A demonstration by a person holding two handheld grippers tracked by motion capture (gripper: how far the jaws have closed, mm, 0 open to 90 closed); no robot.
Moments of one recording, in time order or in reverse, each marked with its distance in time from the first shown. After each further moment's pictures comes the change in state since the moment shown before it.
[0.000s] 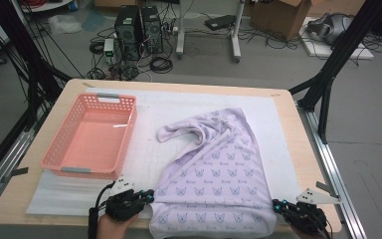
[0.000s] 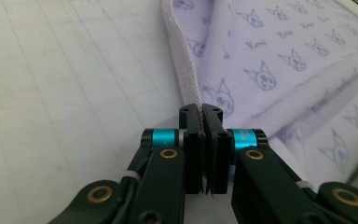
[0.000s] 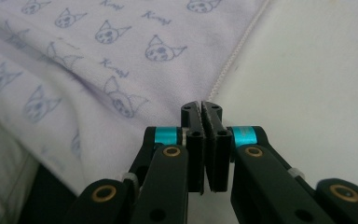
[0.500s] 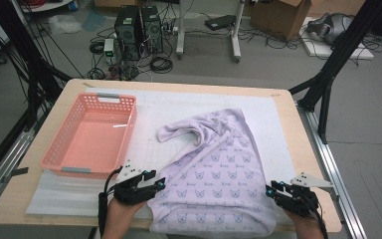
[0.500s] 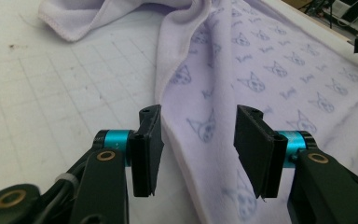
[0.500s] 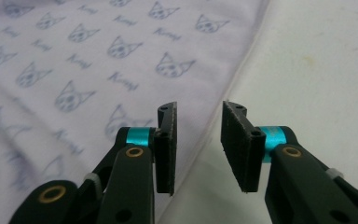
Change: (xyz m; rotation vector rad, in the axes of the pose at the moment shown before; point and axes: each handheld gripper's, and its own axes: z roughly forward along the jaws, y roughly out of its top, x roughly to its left) left arm 0.010 0.042 0.031 -0.115 -0.016 0.086; right arm -0.017 0.035 0.028 -0.074 -0.044 -0.009
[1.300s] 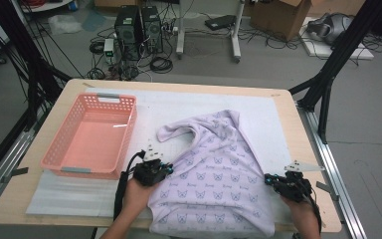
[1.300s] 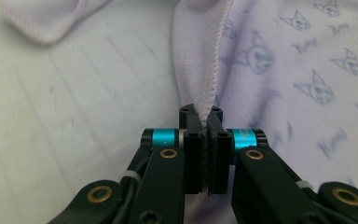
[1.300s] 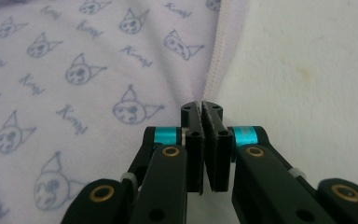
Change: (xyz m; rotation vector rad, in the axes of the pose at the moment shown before) left arm 0.006 0.012 0.041 0.155 0.041 0.017; right arm -0.018 0.013 0.022 0.069 0.016 0.013
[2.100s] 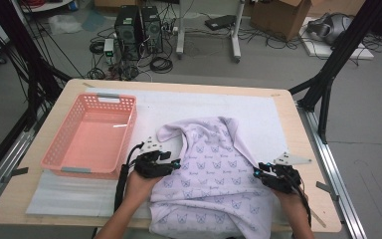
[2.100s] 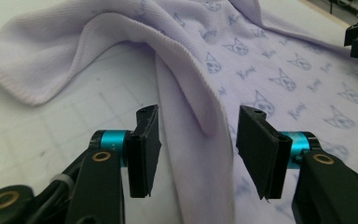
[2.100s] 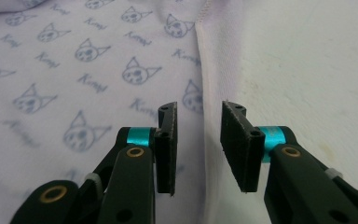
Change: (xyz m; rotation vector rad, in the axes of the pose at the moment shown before) left arm 0.005 0.031 0.026 -0.092 -0.063 0.027; right arm 0.012 0.030 0.029 -0.062 -0.005 -0.103
